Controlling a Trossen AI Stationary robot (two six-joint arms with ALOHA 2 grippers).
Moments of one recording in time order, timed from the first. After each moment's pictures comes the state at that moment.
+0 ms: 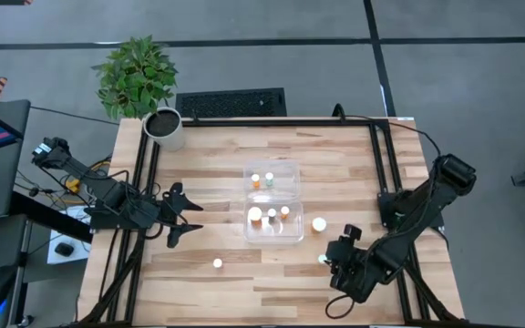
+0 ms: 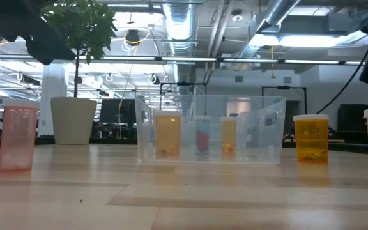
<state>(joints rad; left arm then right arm) -0.54 0.67 0.44 -0.32 -0.48 -0.44 0.83 1.56 1.06 -0.83 0.57 1.09</state>
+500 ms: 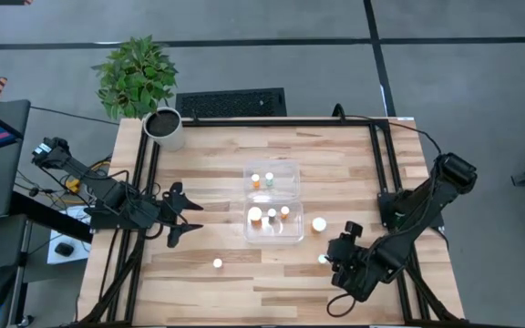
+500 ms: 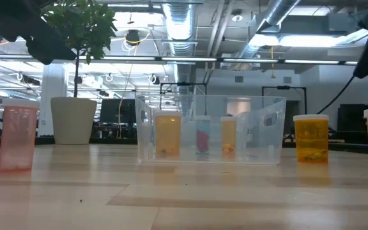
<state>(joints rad) -0.54 0.67 0.44 -0.32 -0.49 -0.43 0.84 1.54 1.06 -0.86 0.62 1.05</state>
